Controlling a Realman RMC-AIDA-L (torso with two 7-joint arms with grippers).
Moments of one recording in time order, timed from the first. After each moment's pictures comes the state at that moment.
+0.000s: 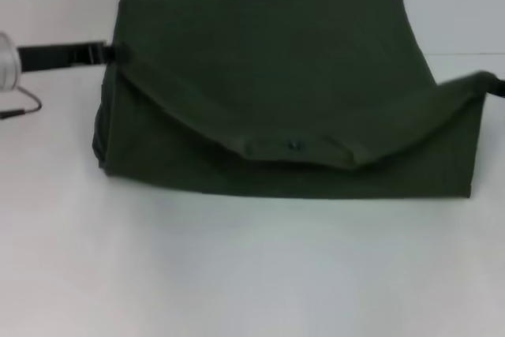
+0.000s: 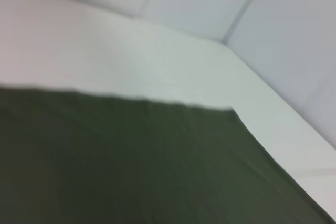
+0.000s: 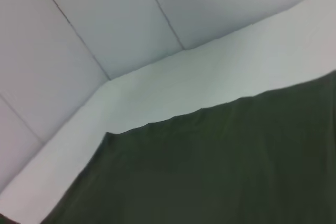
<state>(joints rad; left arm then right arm) -0.80 -2.01 0.38 0.71 2.34 1.22 -2.05 0.62 1.95 -0.26 -0.55 -2.16 -1.27 1.80</state>
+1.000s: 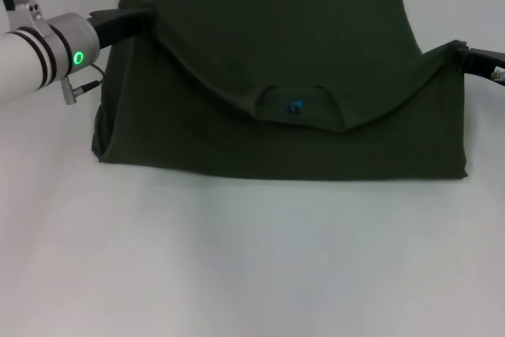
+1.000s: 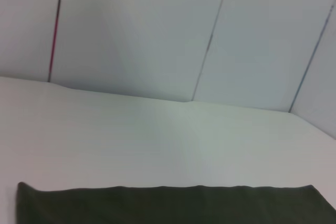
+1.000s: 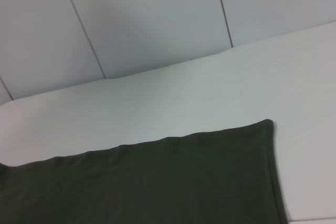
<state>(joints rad) -0.94 -2.09 0.38 0.41 2.00 0.64 -1.57 0.78 2.01 -0.29 -0.33 -1.98 -0.72 1.48</state>
